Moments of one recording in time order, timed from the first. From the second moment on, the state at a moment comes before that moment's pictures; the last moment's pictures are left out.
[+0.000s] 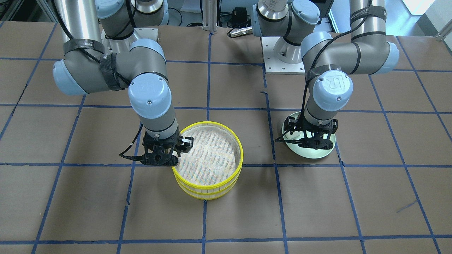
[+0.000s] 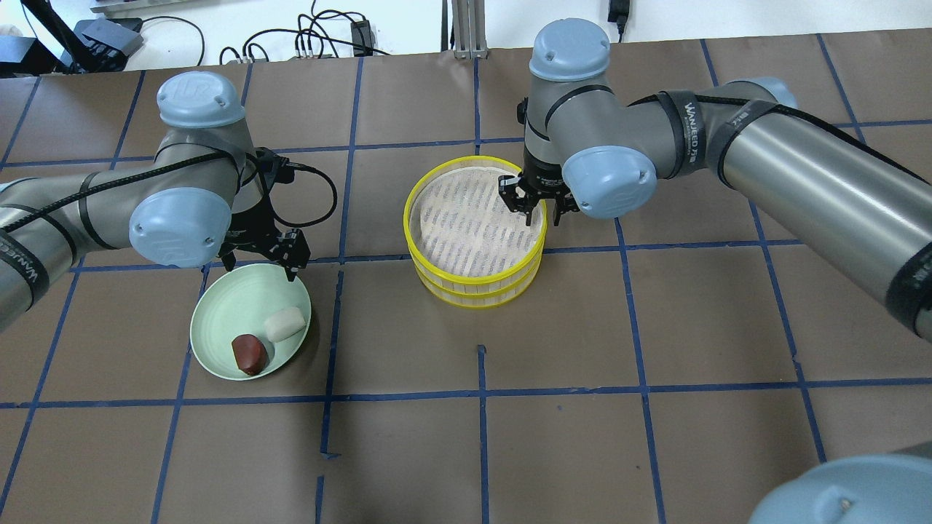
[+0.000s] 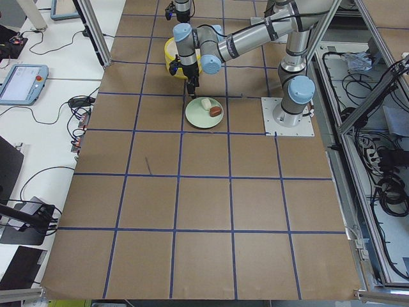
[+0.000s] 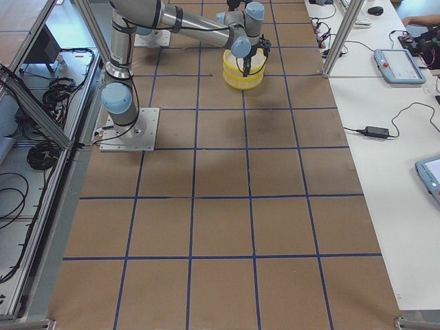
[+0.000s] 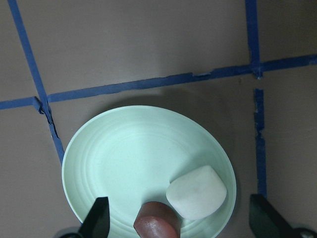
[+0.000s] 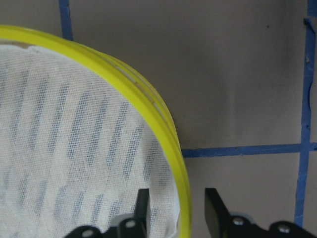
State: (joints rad) left arm -1.51 -1.79 -1.90 -1.21 1.77 0.19; right arm 1.80 -1.18 1.65 -2.01 -1.55 0.27
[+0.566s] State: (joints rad) left arm -1.51 -1.91 -1.93 -1.20 1.77 0.18; right arm 1.79 -1.20 1.65 -1.99 -1.55 0.26
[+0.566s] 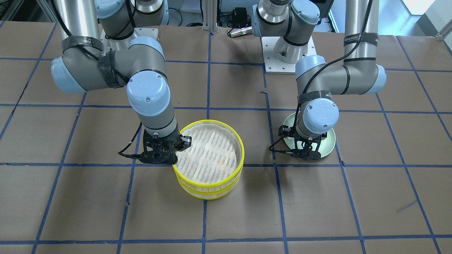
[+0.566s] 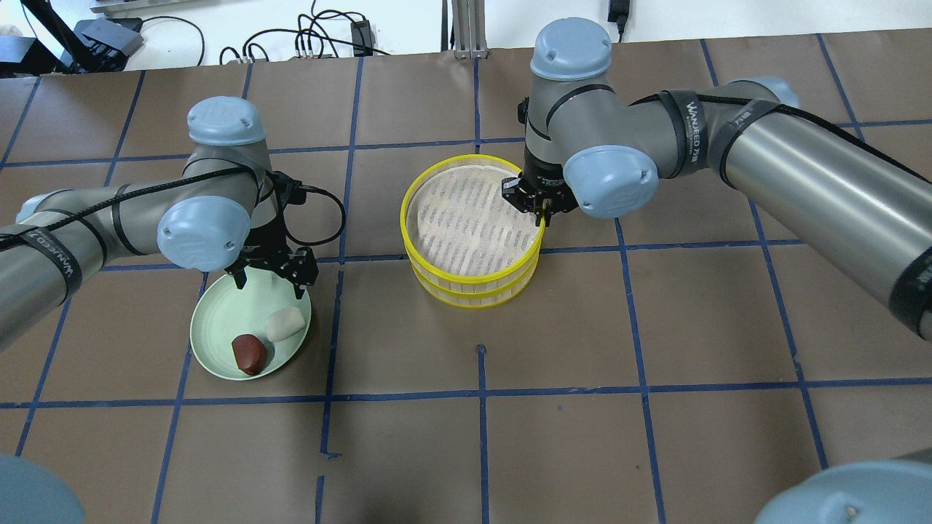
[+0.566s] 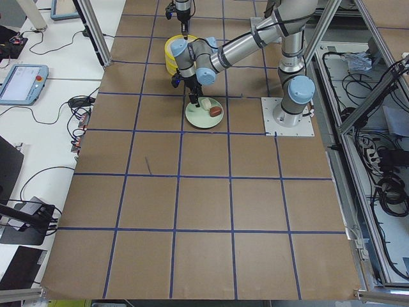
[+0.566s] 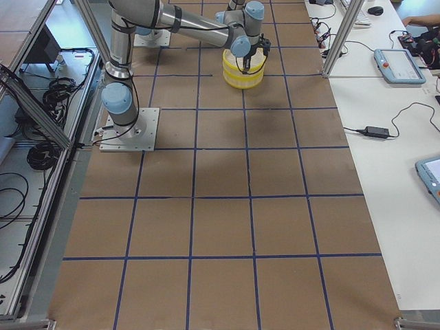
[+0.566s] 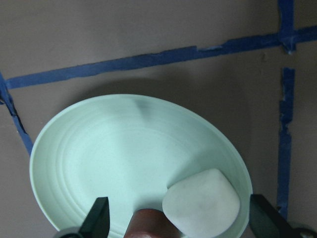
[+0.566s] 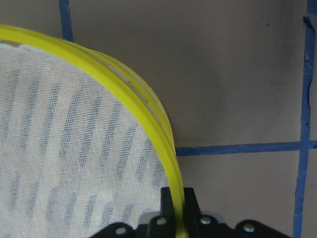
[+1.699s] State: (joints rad) left arm -1.51 -1.88 -1.92 -1.21 1.77 0.12; right arm 1.48 -1.41 1.57 -1.66 -1.57 -0.14
